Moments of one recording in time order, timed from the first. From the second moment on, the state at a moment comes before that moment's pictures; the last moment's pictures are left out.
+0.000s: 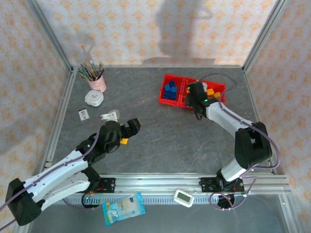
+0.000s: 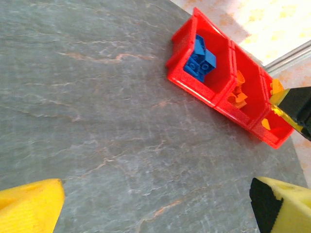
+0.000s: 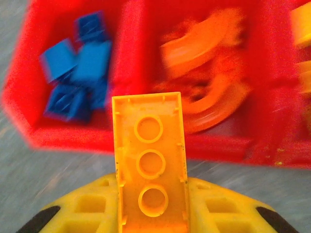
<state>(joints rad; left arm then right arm) -0.70 0.83 0.55 -0.25 -0.28 -0.89 0.34 1.57 1.10 -0.38 0.24 0.56</state>
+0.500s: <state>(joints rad) -0.68 0.97 0.59 -0.11 -0.20 -0.85 0.09 1.79 1.30 -0.39 0.24 0.54</state>
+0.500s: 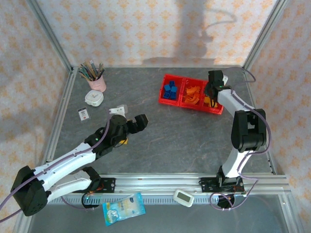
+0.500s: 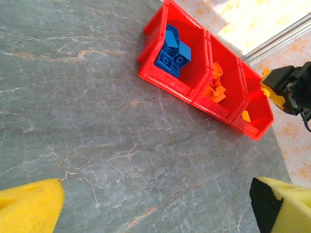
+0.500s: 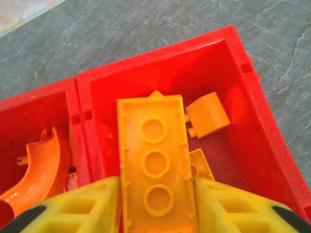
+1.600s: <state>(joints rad) -0.66 0.47 0.59 -0.66 -0.49 -0.99 1.00 1.76 1.13 -0.26 0.03 0.37</state>
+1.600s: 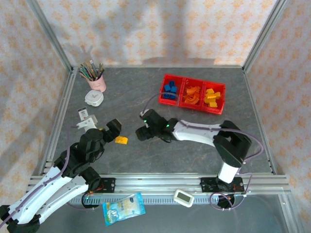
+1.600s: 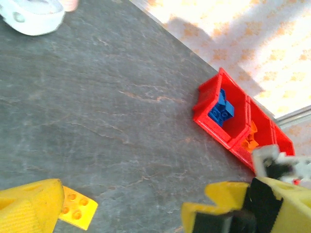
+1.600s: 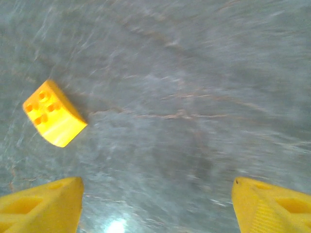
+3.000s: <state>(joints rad) -0.66 0.41 0.60 -0.78 -0.58 -1.06 1.14 2.19 1.53 -0.31 0.14 0.25</state>
